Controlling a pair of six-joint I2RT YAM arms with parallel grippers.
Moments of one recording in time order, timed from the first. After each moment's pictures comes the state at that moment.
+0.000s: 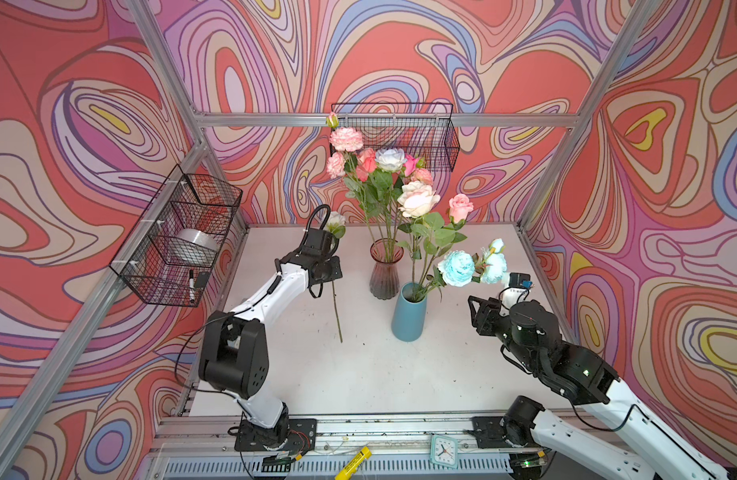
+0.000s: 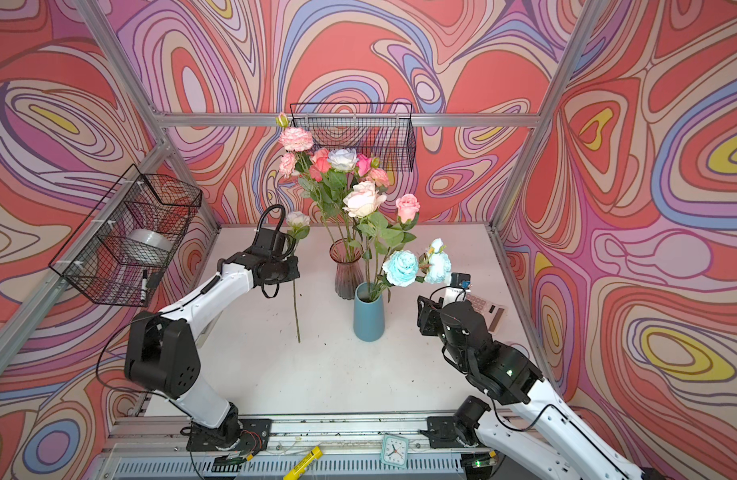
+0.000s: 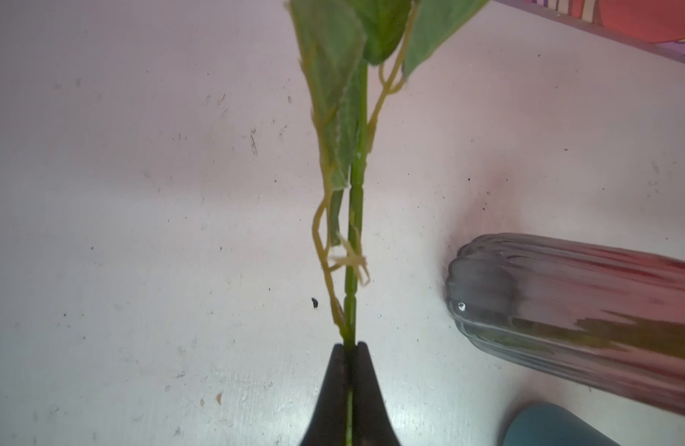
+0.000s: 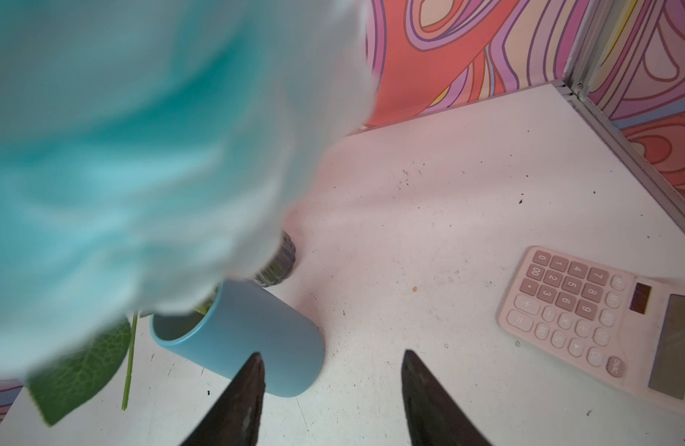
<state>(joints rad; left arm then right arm) -0.29 1.57 1.22 -0.54 -0.02 -0.48 0.71 0.66 0.87 -0.66 0.44 0.54</state>
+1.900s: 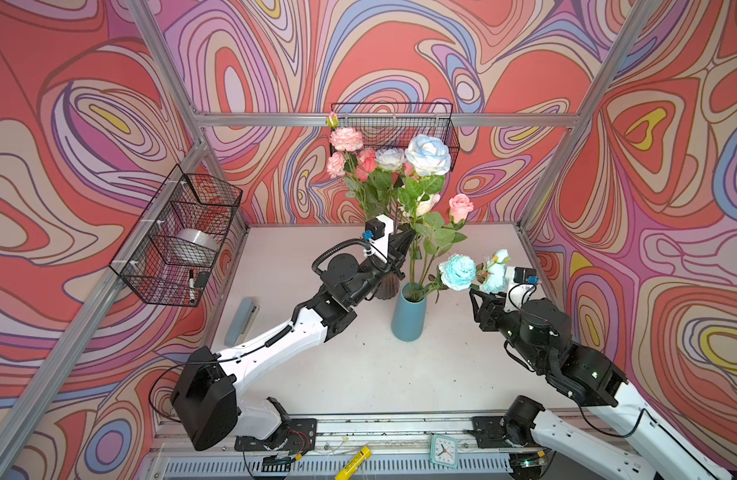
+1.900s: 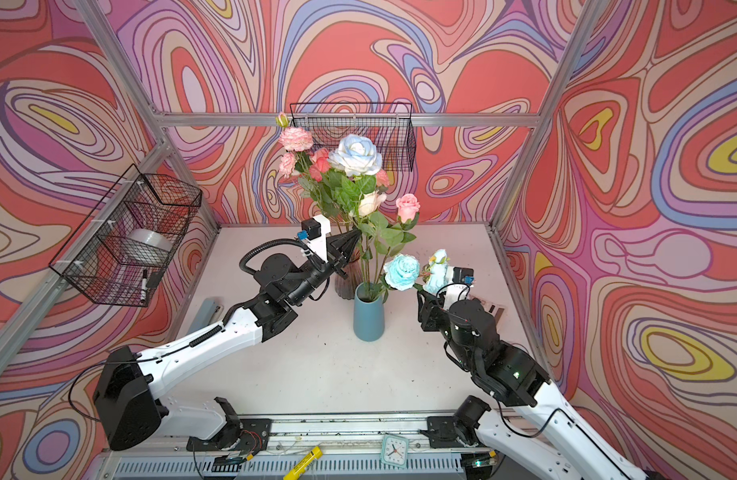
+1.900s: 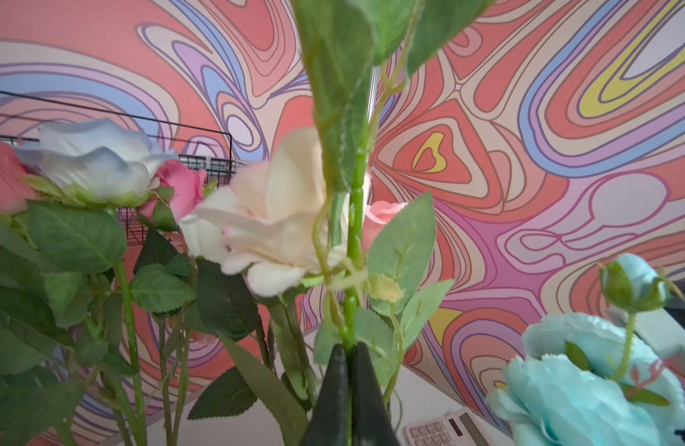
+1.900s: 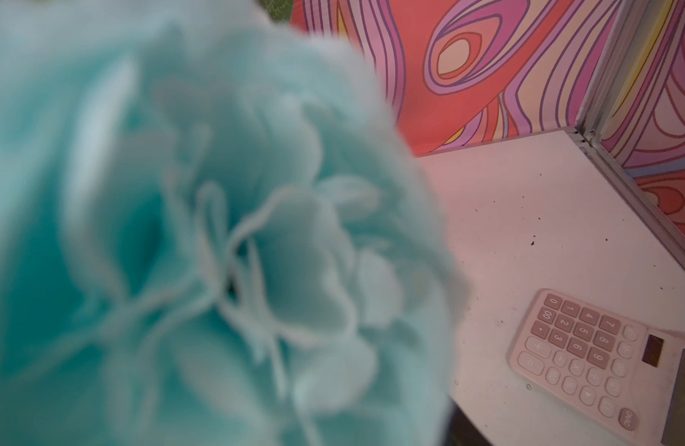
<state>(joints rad) -0.80 1.39 1.04 0.62 0.03 -0.15 0.71 0.65 0.90 -0.62 0.44 0.46</state>
